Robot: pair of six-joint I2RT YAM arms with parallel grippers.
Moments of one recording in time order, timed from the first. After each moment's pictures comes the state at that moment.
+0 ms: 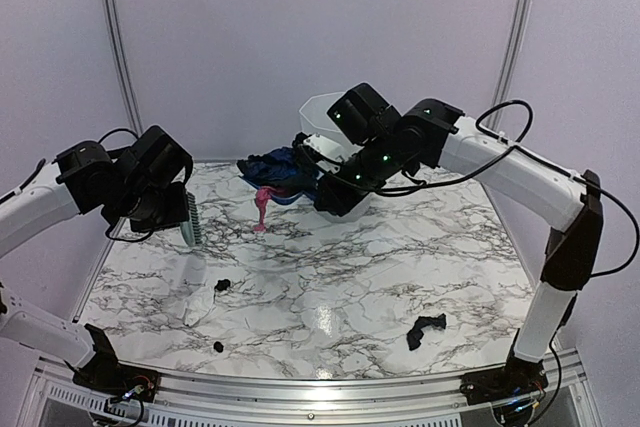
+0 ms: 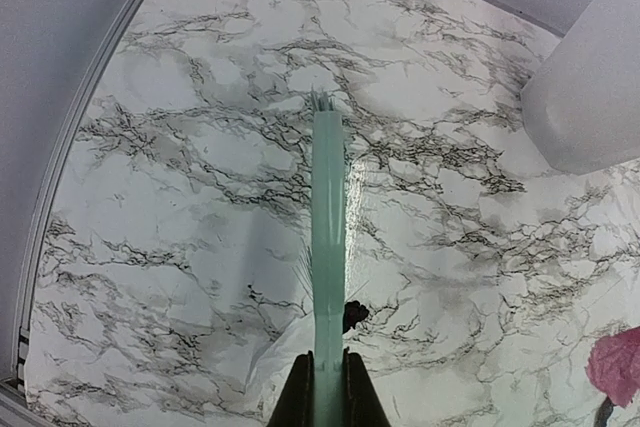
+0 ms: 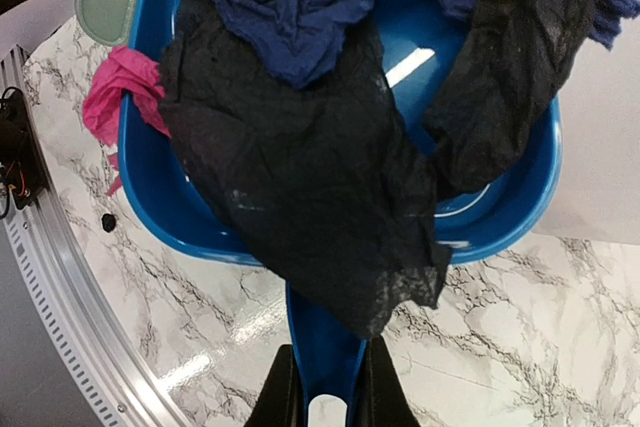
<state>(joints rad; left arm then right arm) -0.80 1.23 1.27 -1.10 -0.48 -0.89 0.94 1.80 1.90 -1.01 -0.07 0.06</state>
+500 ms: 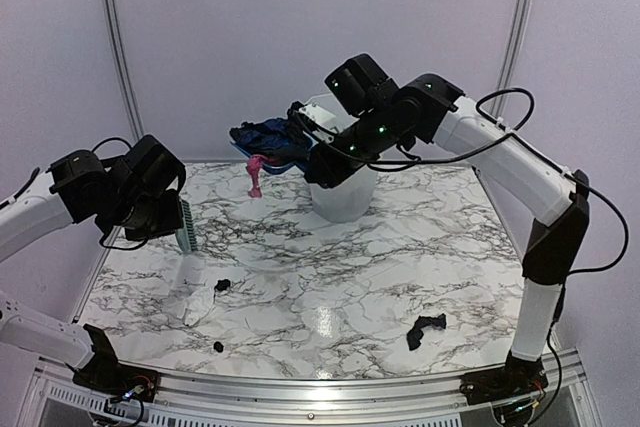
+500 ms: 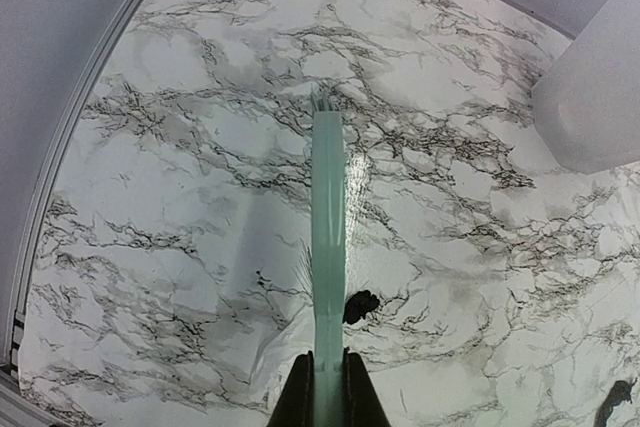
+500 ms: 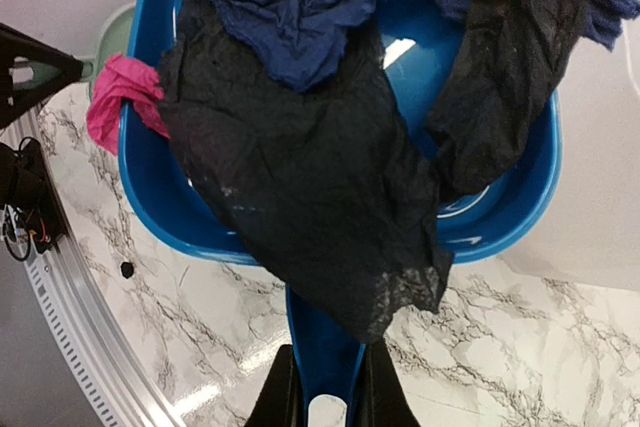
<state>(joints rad) -0.80 1.18 1.21 -1.10 -0.48 -0.93 0.92 1.92 2.18 -1.10 -0.07 0.07</state>
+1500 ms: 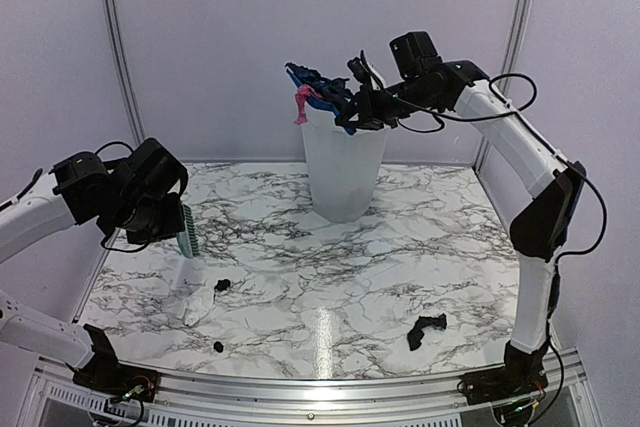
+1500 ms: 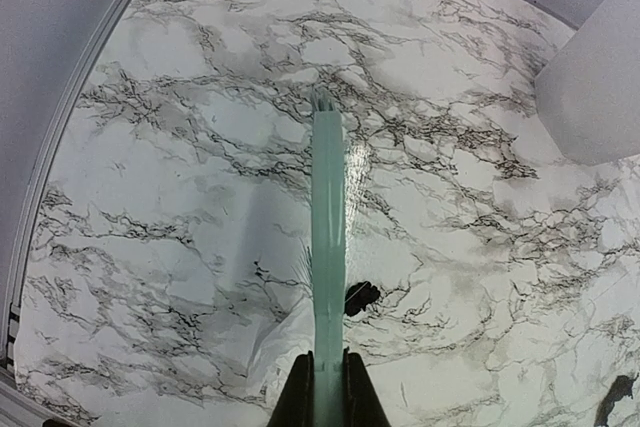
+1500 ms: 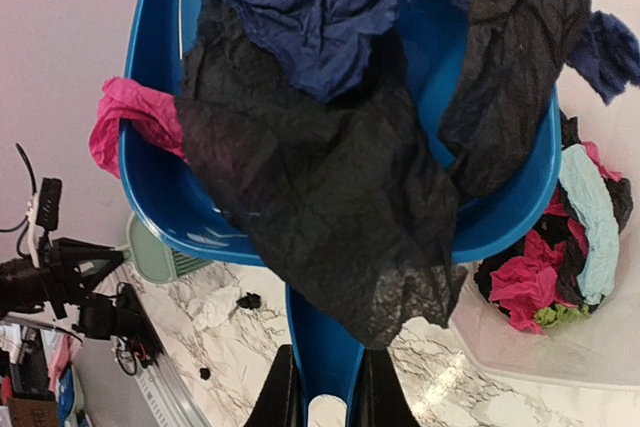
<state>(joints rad) -0.80 1.18 1.19 -1.10 -0.45 -0.94 0.56 2.02 2.33 -0.97 -0.48 0.26</state>
